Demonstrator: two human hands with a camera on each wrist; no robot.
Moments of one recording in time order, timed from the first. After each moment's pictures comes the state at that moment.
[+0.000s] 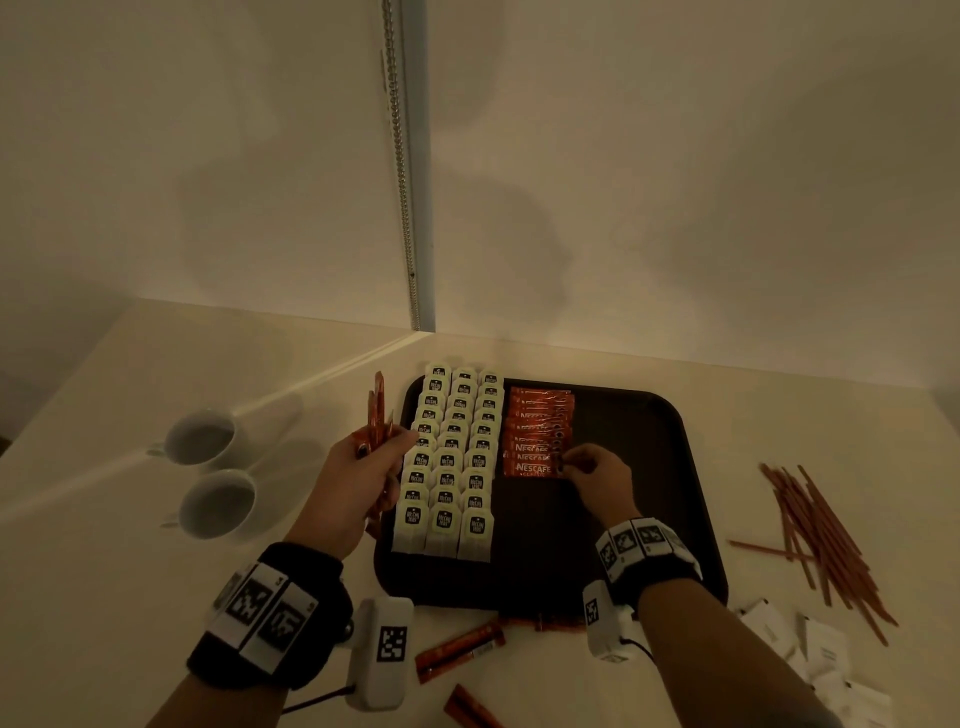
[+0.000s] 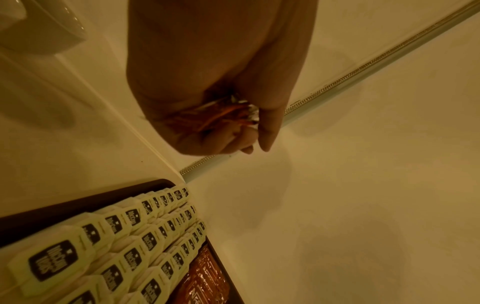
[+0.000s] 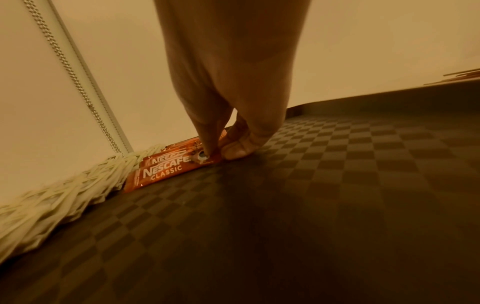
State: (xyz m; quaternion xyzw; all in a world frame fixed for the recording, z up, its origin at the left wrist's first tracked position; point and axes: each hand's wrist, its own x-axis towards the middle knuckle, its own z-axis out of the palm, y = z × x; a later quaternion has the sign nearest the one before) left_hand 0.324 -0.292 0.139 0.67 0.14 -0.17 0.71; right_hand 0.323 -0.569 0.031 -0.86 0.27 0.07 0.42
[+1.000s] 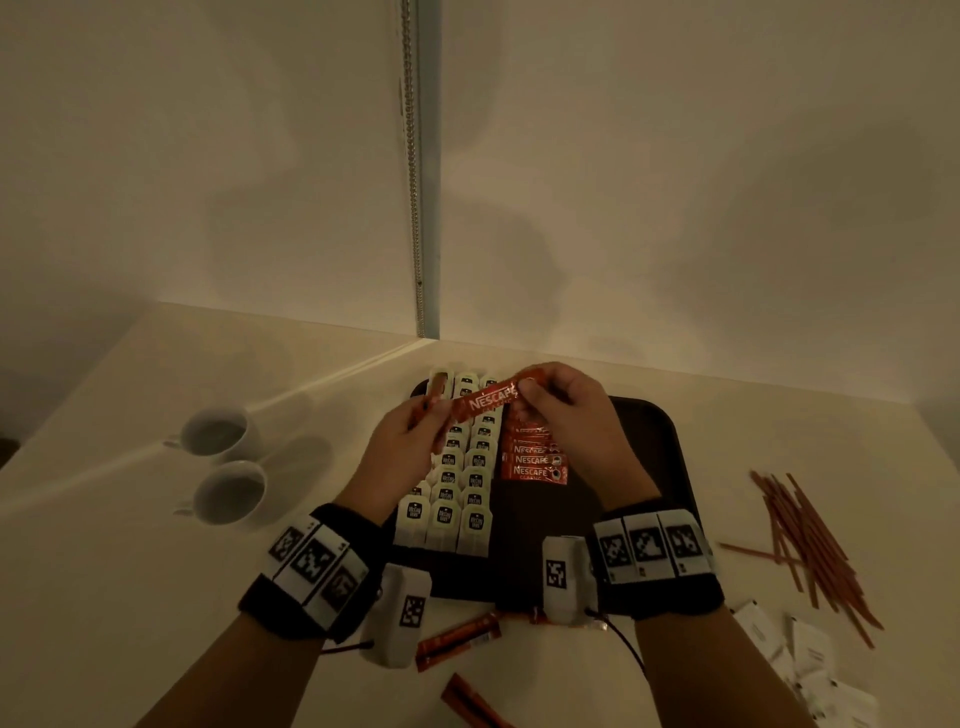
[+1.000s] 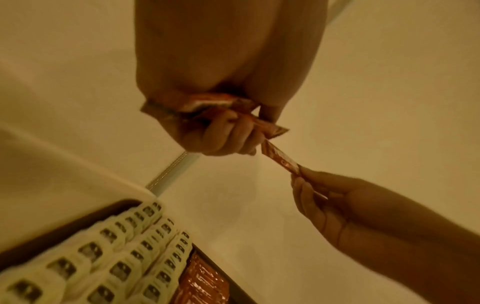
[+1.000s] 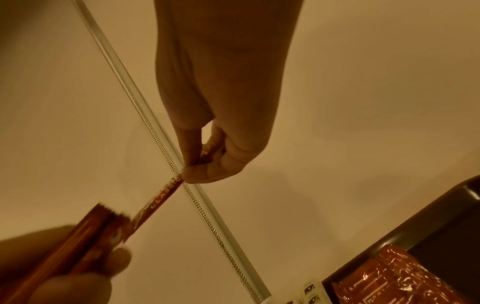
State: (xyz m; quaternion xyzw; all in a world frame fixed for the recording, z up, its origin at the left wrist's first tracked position) left_hand 0.323 -0.319 0.159 0.77 -0.01 -0.12 0.63; right_hand 0.315 -0.503 0.178 -0.74 0.08 -0.01 0.67
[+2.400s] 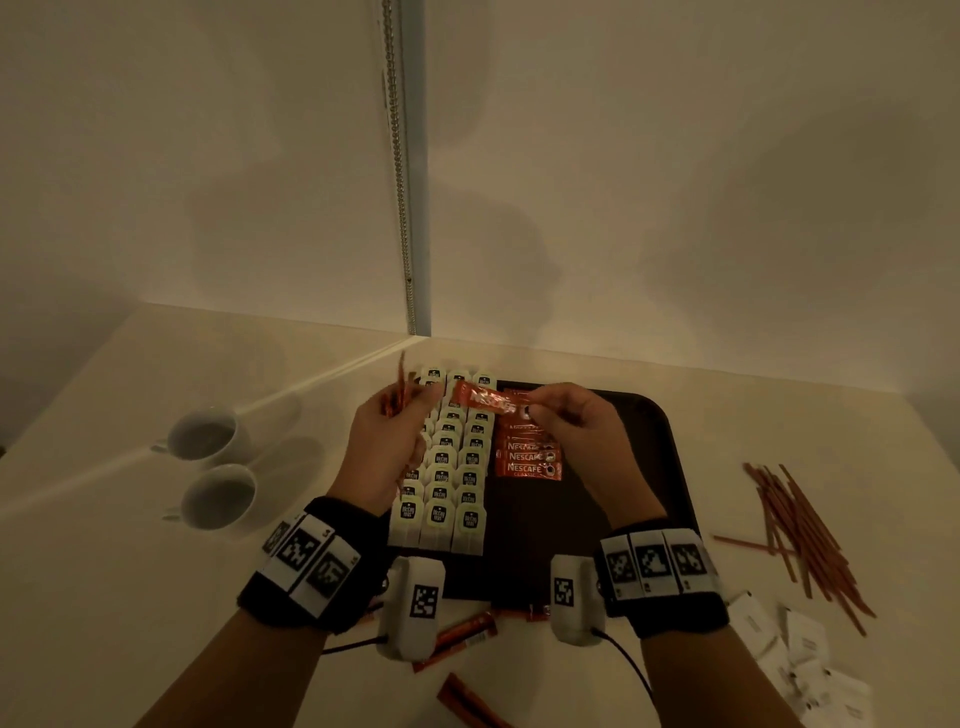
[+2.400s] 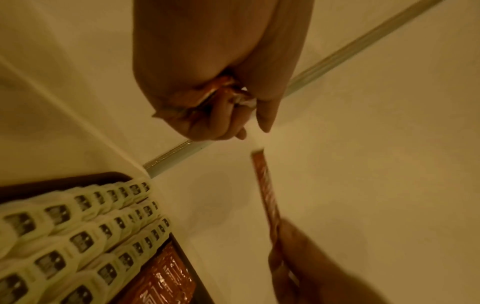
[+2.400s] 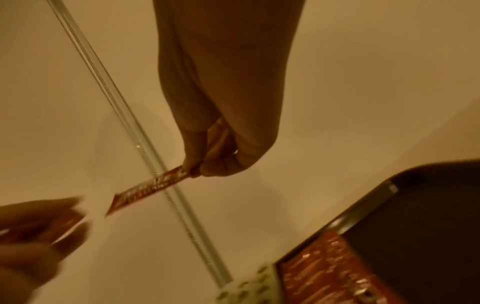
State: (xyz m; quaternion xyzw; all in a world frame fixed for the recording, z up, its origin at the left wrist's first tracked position) left_hand 0.330 -0.322 0.164 0.65 0.13 -0.11 0.74; right_hand 0.303 -0.524 0.151 -0.77 0.10 -0.03 0.63
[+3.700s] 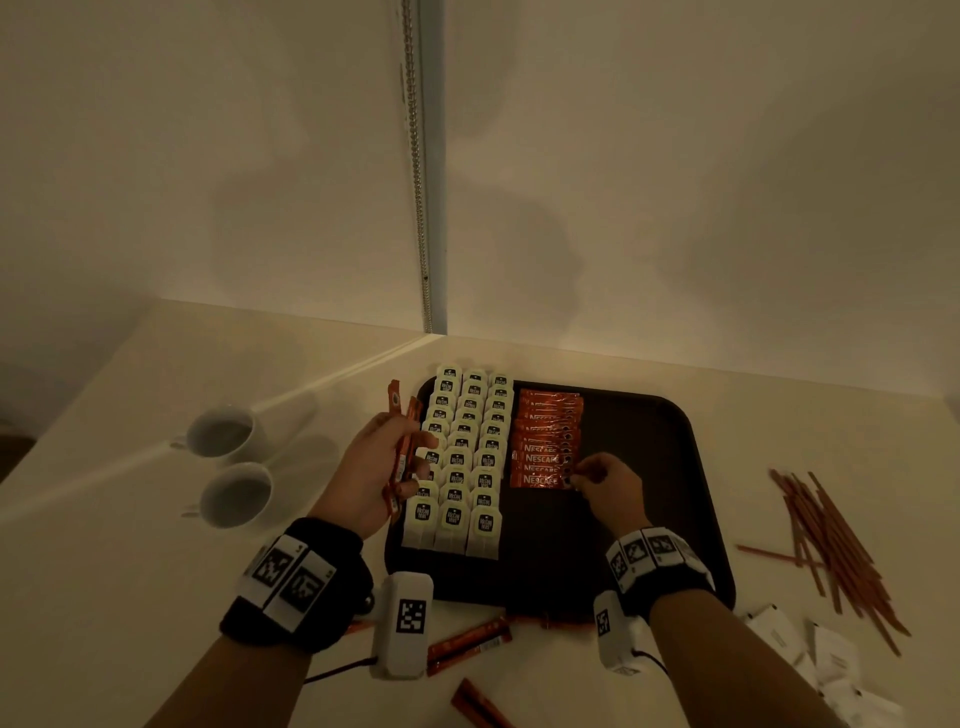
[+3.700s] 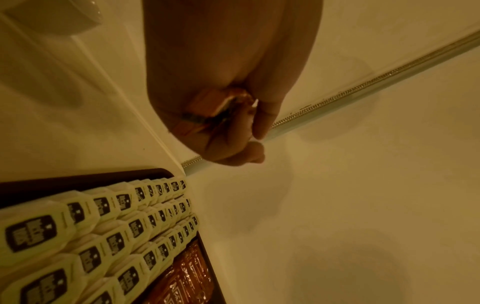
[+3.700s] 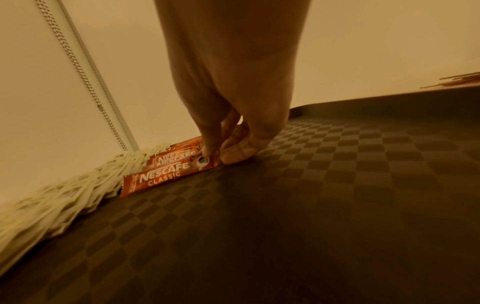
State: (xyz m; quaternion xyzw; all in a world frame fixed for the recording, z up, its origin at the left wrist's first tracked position) left_hand 0.329 -0.298 0.146 0.54 0.19 -0.21 0.79; right_hand 0.311 -0.568 0.029 -0.86 0.29 0.07 0.42
